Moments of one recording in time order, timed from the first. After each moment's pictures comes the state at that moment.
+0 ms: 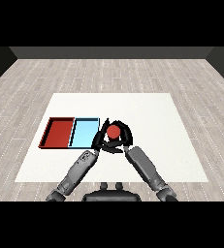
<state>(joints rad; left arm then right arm) -0.38 0.00 -0.47 -1.29 0.15 0.32 -0.22 -0.44 0.00 0.43 -1.32 -0.25 -0.37 -0.33</state>
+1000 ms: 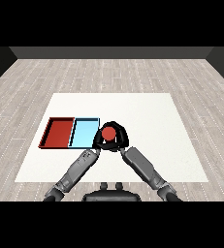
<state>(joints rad) -0.43 0.03 -0.53 -1.29 0.16 0.49 -0.18 -0.49 -0.02 0.55 -1.32 -0.35 -0.47 -0.38</state>
